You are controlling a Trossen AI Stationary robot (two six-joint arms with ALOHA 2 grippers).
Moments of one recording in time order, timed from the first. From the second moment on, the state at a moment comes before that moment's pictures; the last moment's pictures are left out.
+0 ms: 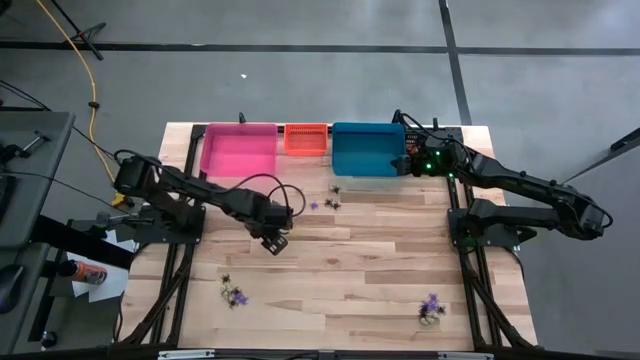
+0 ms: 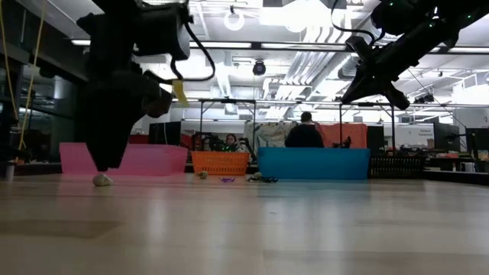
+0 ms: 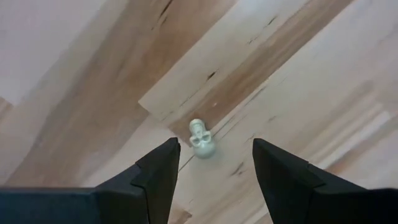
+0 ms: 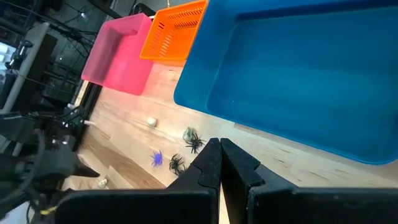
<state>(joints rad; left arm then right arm) -0.09 1.60 0.88 -0.74 0.08 -0.90 -0.56 0.87 0.59 -0.31 -0.07 0.83</state>
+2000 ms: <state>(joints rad) 0.12 1.25 1.03 -0.89 -0.09 -0.56 -0.56 0.87 0.59 -0.32 -0.05 0.86</state>
